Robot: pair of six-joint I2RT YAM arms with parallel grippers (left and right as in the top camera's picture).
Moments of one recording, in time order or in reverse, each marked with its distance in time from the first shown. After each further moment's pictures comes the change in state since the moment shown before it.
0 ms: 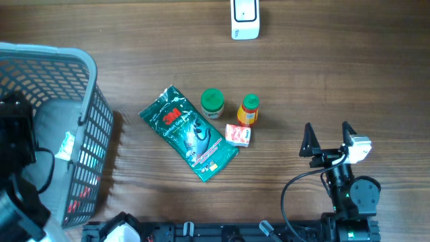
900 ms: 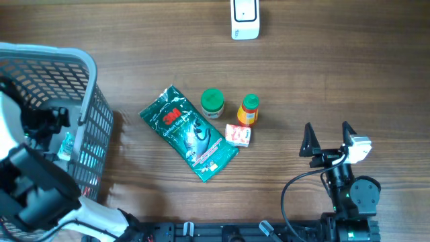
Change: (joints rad) left arm -0.049 0.899 -0.013 -0.255 -0.362 0.193; right arm 0.000 0.000 0.000 0.000 0.000 0.000
